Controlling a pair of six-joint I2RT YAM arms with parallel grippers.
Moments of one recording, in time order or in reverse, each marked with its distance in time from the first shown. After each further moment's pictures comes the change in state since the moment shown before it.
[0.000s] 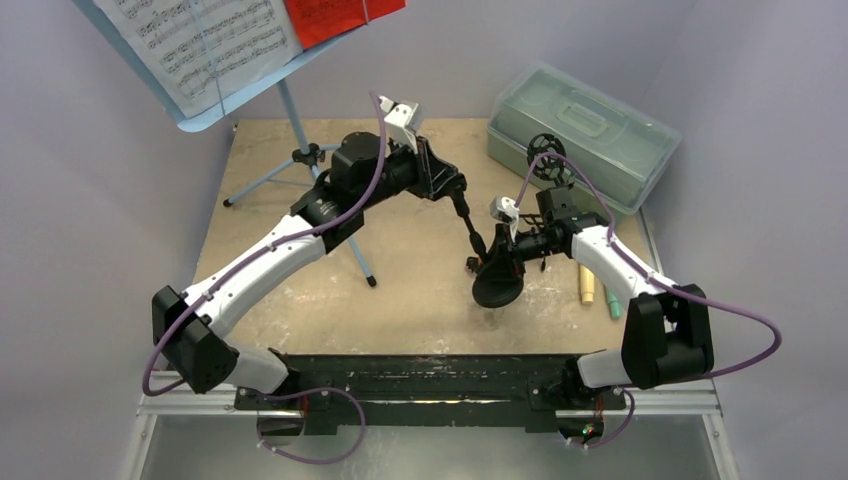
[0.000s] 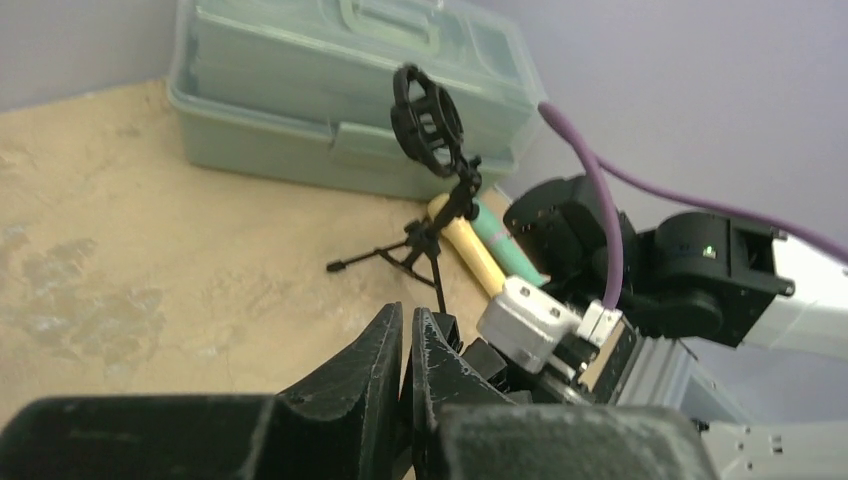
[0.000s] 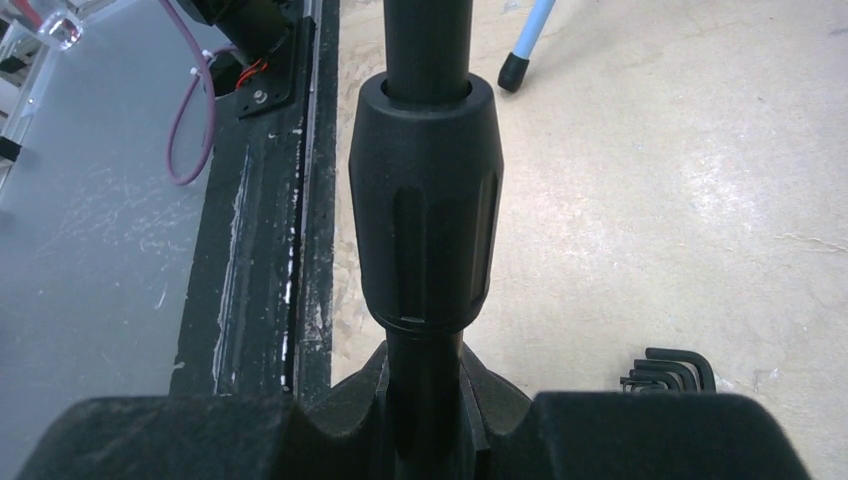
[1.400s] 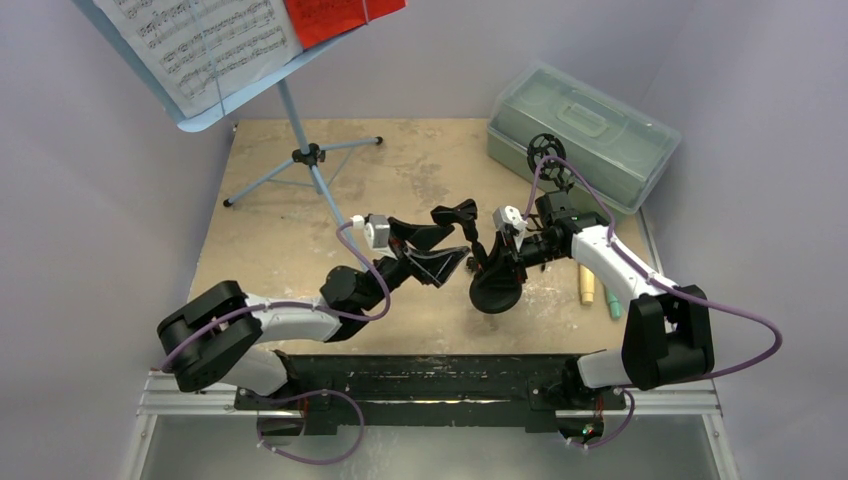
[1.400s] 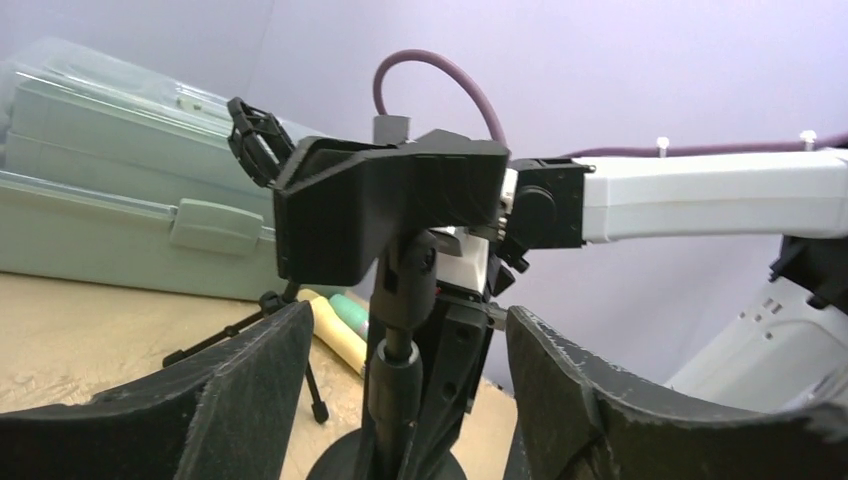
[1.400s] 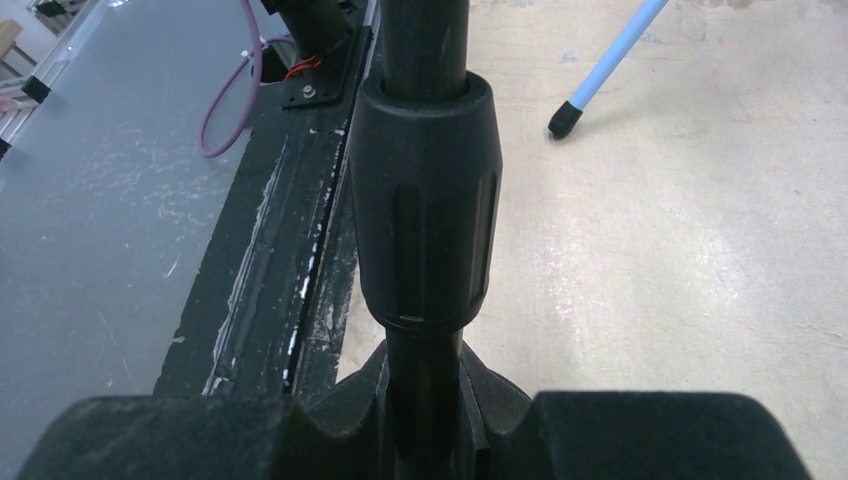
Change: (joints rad) left arm -0.257 -0.011 -0.893 1.417 -0.143 -0.087; right arm 0.000 -0.003 0.006 -0.153 -0.106 -0.296
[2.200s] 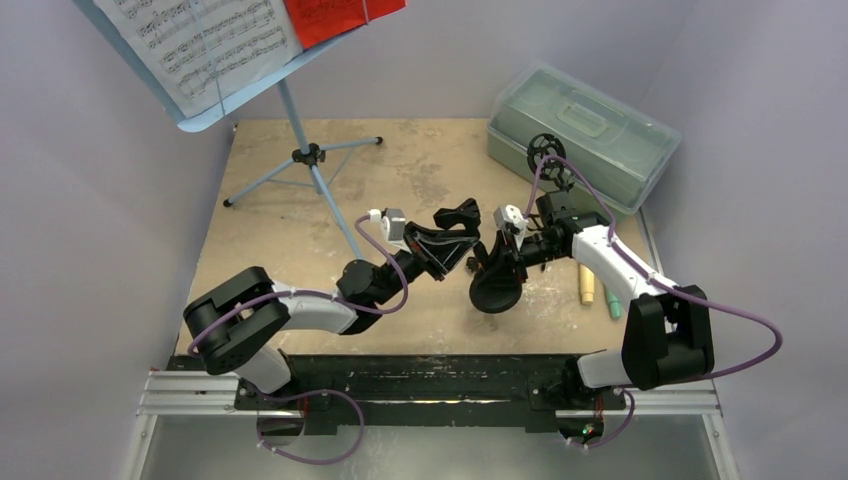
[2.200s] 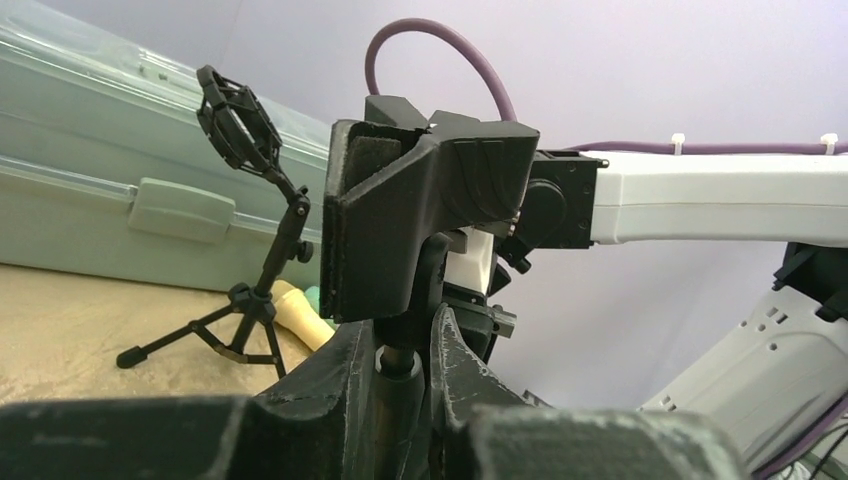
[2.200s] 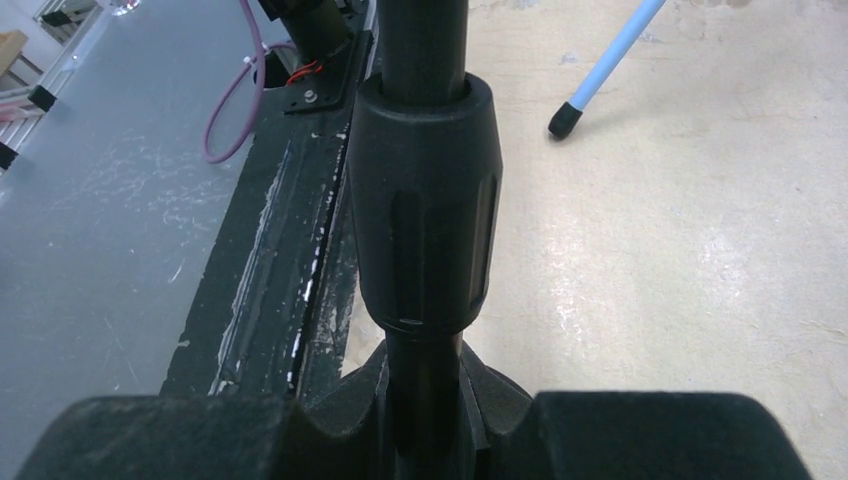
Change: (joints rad) left arm -0.005 0.160 0.088 0.069 0.002 -0.071; right arm -0.001 0.000 0.001 0.002 -0.002 0.016
